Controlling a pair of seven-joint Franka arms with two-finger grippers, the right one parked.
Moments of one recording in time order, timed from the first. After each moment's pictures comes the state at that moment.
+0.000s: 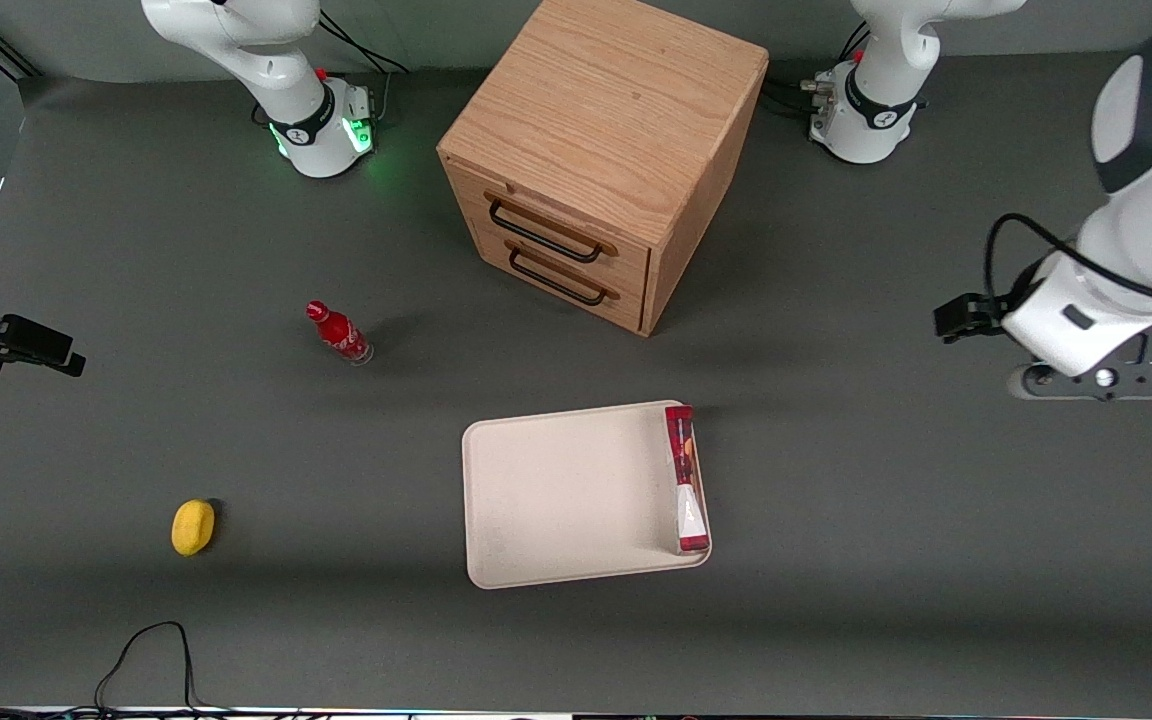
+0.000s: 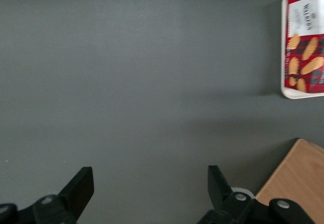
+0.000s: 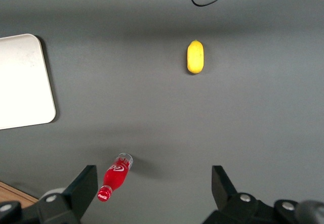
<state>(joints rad) 0.03 0.18 -0.18 -1.47 0.10 1.52 -0.13</state>
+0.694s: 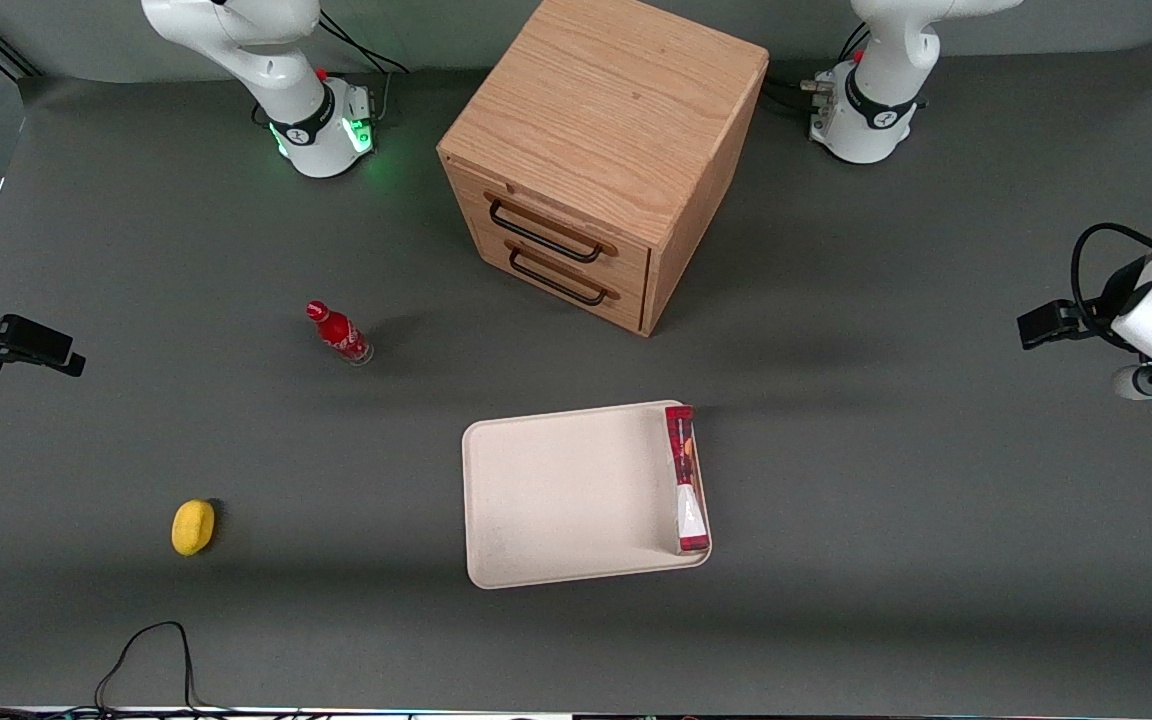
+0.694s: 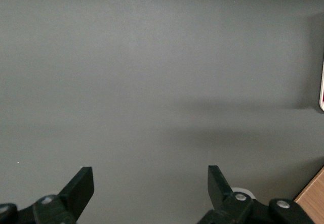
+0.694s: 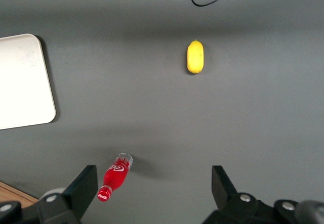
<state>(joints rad) 0.01 0.13 -0.03 -1.59 0.08 1.64 -0.06</state>
